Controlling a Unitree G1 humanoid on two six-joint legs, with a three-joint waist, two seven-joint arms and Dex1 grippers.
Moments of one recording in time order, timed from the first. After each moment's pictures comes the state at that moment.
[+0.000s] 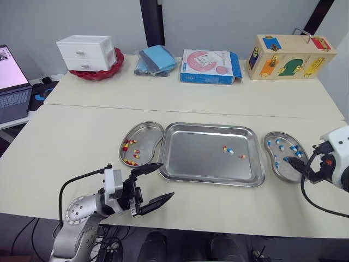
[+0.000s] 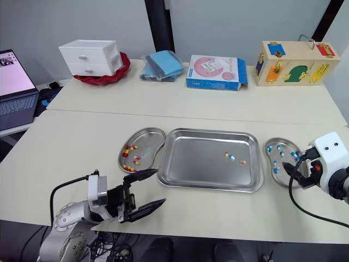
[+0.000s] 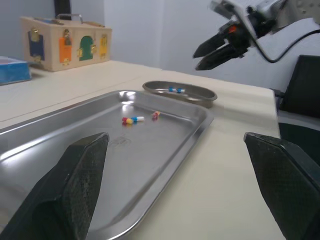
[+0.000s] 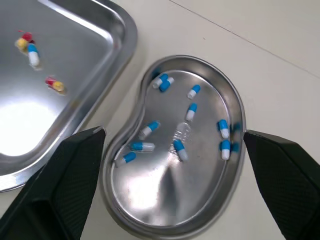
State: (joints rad) left arm 0.19 0.51 0.09 -0.31 -0.59 -0.01 -1.08; right arm 0.09 -0.85 -0.57 -0.71 0.39 1.13 0.65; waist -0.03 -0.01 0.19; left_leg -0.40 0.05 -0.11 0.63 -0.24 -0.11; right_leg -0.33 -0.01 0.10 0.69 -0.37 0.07
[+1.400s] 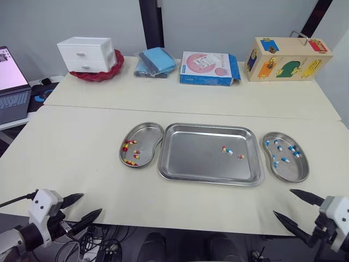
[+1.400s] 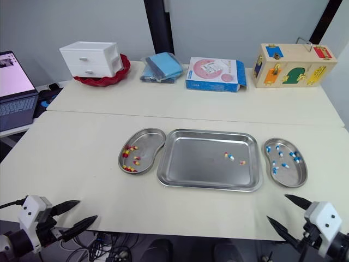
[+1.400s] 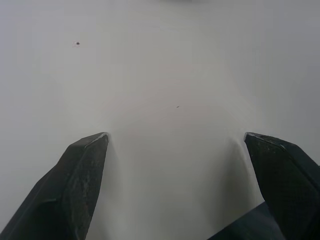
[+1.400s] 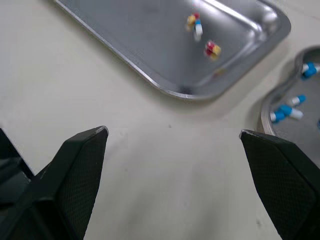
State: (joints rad) left arm 0.55 0.72 0.52 -0.22 -0.47 0.26 -0.99; right arm 0.64 -0.56 -0.50 -0.60 0.38 0.15 0.94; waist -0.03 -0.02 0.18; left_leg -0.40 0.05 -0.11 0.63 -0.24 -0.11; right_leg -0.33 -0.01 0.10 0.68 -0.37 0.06
